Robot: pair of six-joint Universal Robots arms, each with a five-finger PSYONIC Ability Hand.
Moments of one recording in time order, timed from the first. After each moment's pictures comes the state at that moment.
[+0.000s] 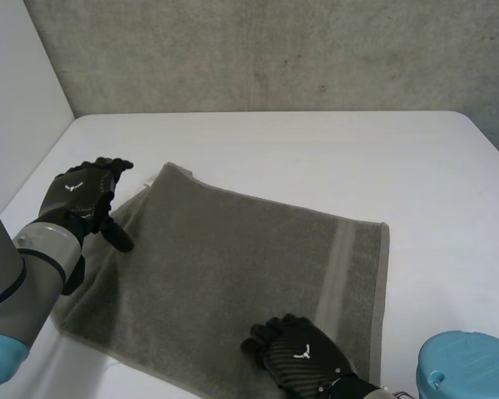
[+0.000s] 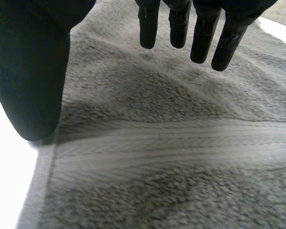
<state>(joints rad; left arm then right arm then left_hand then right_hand) 4.41 -1.71 -1.81 3.31 -1.62 3.13 2.26 -1.31 2.12 -0.27 1.28 2.90 0.18 0.16 0.17 0.17 0.03 0.21 0.22 0.21 0.23 0.05</state>
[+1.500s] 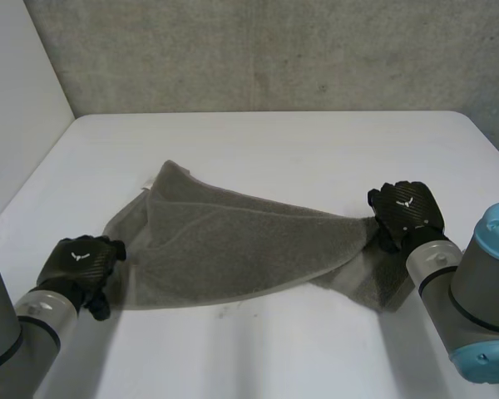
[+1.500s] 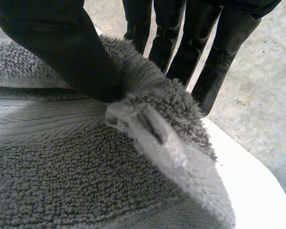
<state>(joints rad) 4.46 -1.70 -2.08 3.35 -1.59 3.46 1.90 -1.20 1.84 -0.47 1.55 2.76 0.45 0.45 0.45 0.45 0.28 0.96 1.17 1.18 1.19 0.97</state>
